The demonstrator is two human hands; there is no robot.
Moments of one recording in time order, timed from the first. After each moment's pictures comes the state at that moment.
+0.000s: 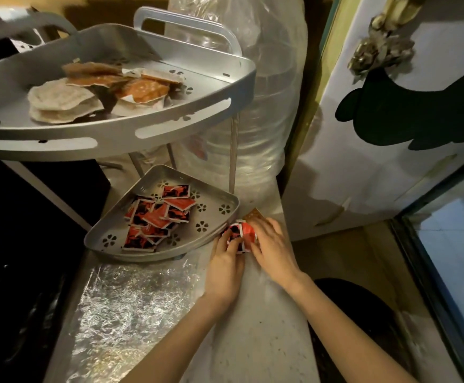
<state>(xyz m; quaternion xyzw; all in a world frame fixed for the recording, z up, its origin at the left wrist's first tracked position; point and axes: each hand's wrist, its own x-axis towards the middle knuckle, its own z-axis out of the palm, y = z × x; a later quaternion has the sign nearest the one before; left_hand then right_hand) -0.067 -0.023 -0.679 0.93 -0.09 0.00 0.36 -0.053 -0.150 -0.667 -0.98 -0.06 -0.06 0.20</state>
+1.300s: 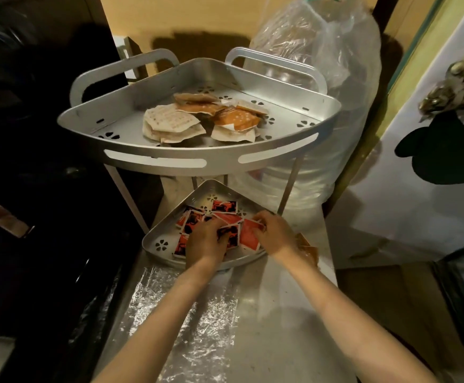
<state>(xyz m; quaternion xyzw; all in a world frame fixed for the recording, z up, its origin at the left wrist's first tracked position) -0.013 0.081 -0.615 0.94 0.04 0.05 0.35 0.021 -0.069 -0.627 -0.94 -0.01 0.05 0.35</state>
